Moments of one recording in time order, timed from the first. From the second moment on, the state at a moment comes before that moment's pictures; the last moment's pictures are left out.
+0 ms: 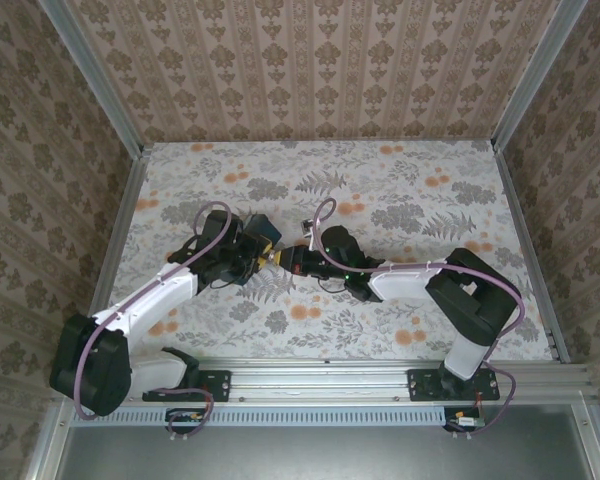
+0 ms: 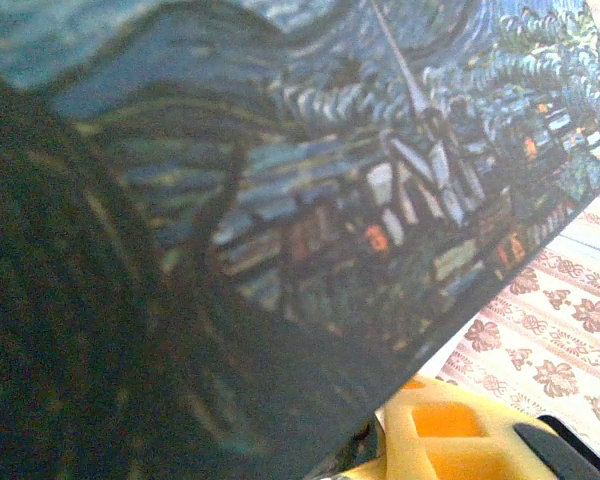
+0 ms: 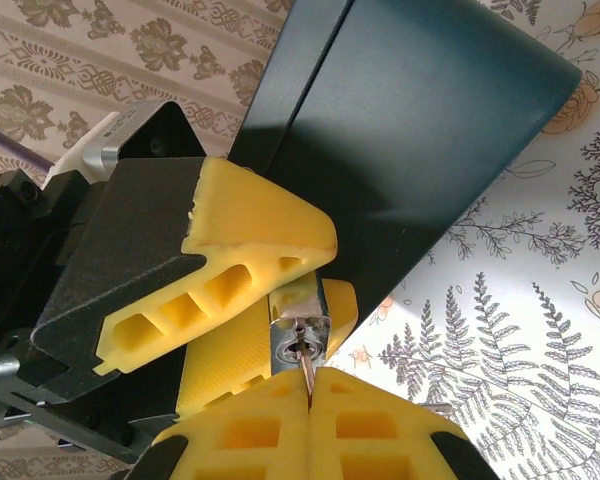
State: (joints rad) left arm -0.51 1.22 0.72 -0.28 0.26 -1.52; right arm 0.79 1.72 0.80 0.61 -0.34 1.01
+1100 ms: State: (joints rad) left arm -0.43 1.18 0.76 -0.42 0.33 -1.46; right arm 0.78 1.42 0.64 0.41 -0.28 0.07
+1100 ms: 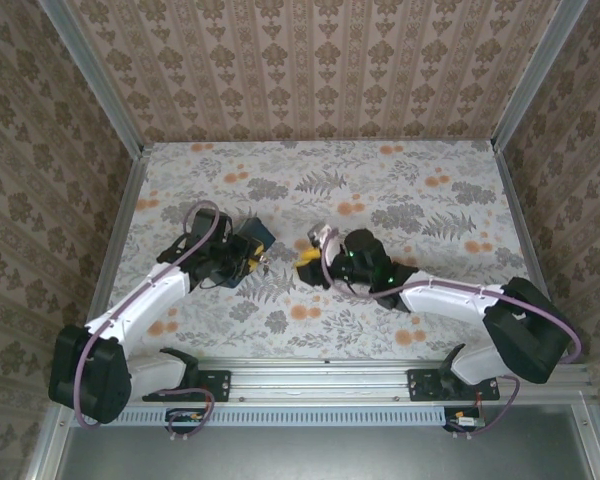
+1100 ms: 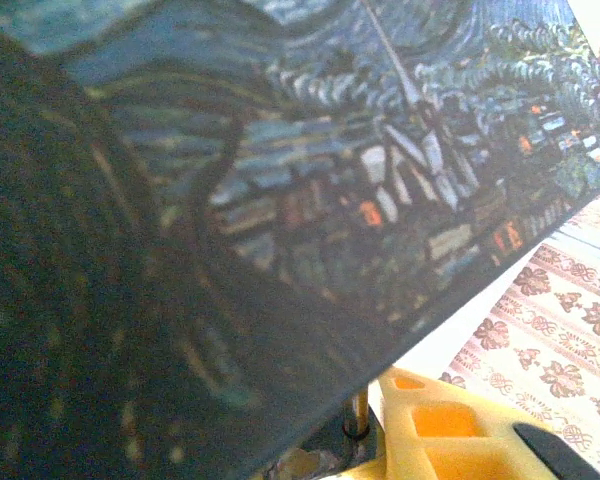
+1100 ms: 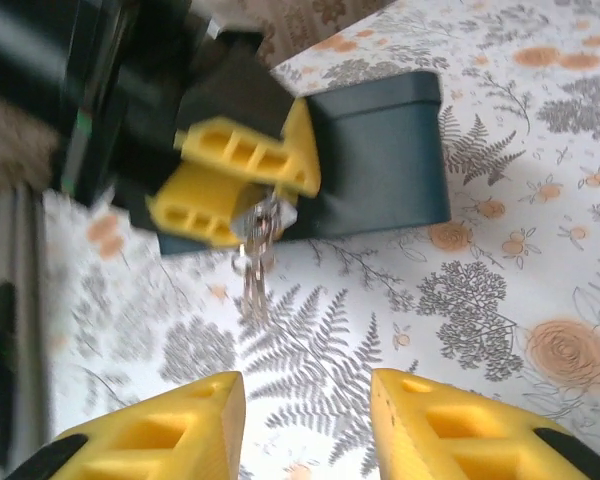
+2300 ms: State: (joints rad) left arm -0.43 1.20 0.81 -0.50 0.36 -1.42; right arm 0.94 1.71 0.73 0.76 -0.06 -0.78
